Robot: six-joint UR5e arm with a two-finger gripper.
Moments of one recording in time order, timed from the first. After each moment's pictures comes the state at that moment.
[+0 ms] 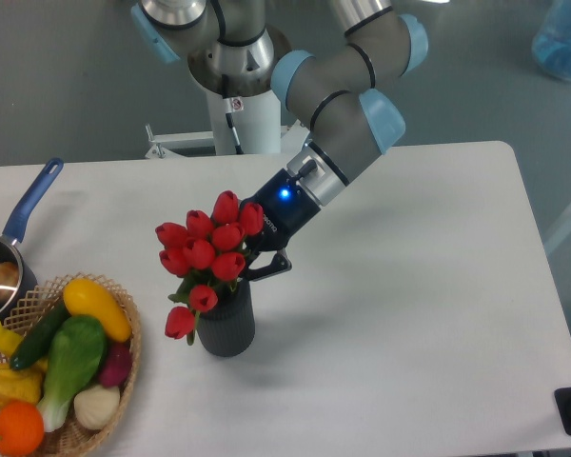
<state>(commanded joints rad) 2.60 -1.76 -1.92 -0.89 0.39 1.28</state>
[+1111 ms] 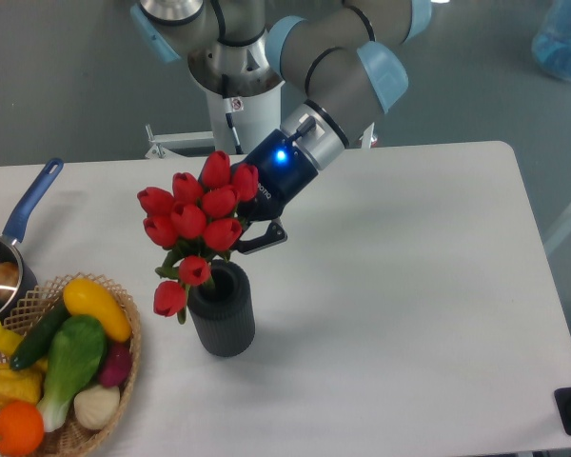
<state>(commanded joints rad) 2.60 -1.68 -1.86 -0.90 0.35 1.12</state>
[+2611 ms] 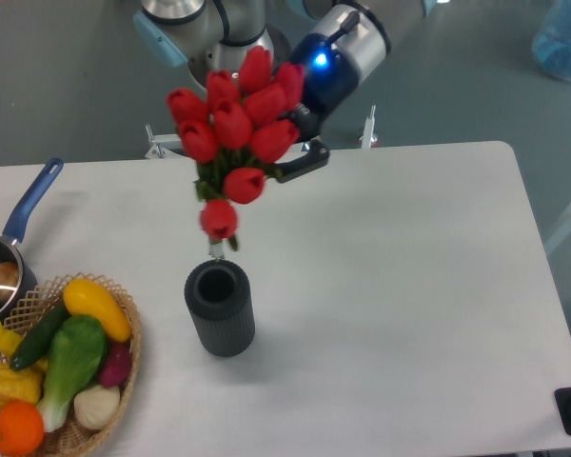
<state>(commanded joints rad) 2.79 -1.59 -1.77 -0.90 0.26 0.90</state>
